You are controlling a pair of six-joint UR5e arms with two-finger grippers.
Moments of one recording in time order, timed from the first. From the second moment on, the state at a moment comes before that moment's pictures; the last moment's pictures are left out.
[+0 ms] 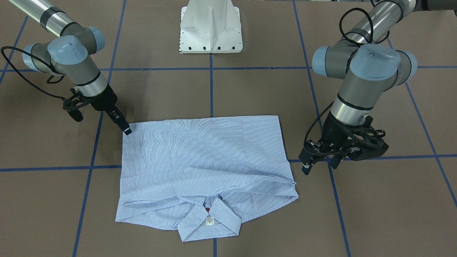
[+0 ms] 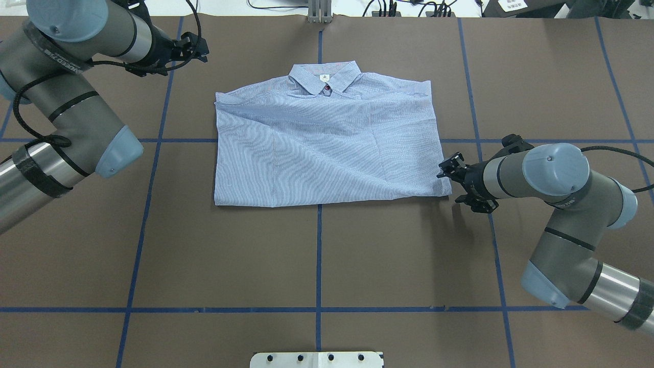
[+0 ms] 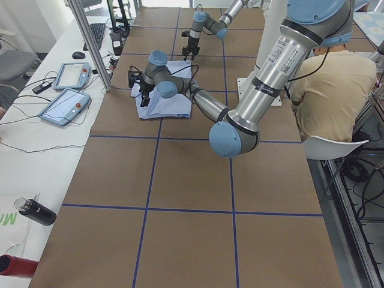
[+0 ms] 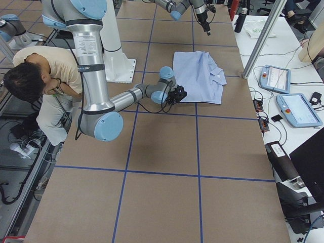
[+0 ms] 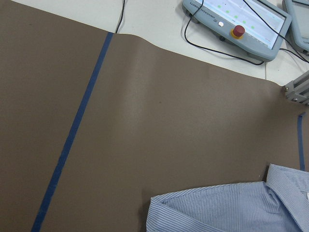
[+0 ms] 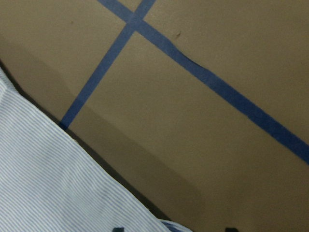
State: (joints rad) left arm -0.92 -2.14 -1.54 -2.02 -1.86 -1.27; right arm 0.62 -1.41 1.72 -0.92 1.82 2.09
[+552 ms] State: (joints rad) left arm -0.92 -2.14 -1.54 -2.02 -1.86 -1.27; right arm 0.62 -1.41 1.74 -0.92 1.82 2.10
